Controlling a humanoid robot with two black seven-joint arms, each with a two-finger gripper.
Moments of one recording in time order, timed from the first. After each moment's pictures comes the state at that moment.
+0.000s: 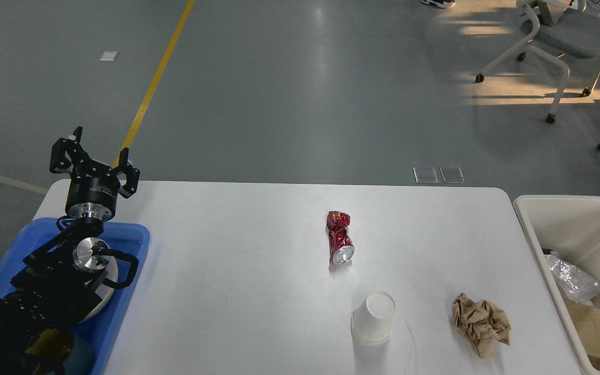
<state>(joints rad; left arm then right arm) -0.78 0.17 -0.54 -0.21 -0.37 -0.45 -0.61 1.75 -0.75 -1.51 0.55 -0.41 0.63 0.49</state>
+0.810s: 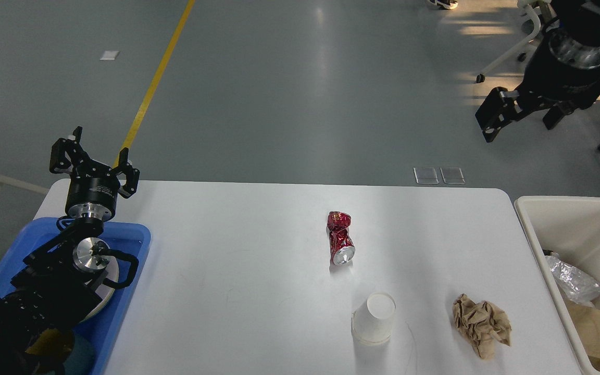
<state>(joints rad) -0.78 0.17 -0.54 -0.21 -0.37 -0.45 -0.61 2.06 -0.17 -1.54 0.83 -0.55 0.96 0.48</state>
